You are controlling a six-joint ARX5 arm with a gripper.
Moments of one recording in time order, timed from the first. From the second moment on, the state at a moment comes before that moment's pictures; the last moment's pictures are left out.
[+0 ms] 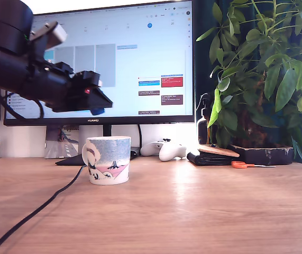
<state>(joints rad) -0.39 1.65 0.74 0.71 0.31 0.00</state>
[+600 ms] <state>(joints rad) -0.42 1.70 0.79 0.60 0.34 0.00</state>
